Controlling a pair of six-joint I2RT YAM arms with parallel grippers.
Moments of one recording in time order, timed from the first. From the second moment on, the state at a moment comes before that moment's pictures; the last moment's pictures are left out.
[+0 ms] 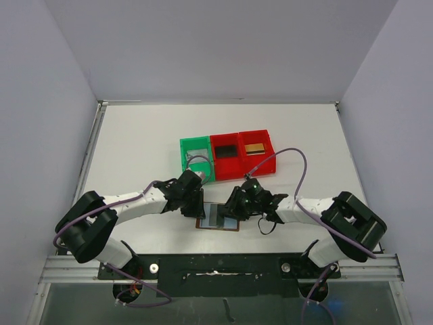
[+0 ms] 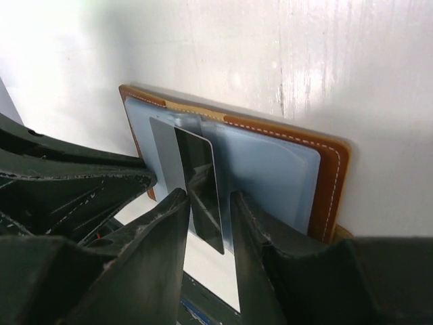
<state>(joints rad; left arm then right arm) -0.79 1.48 0.71 -0.31 0.12 -0.71 0.79 1.45 0.51 0.13 -0.17 1.13</state>
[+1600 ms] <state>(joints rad) -0.82 1.56 0.76 -0.21 0.18 -0.80 0.72 1.44 0.40 0.32 -0.25 1.09</state>
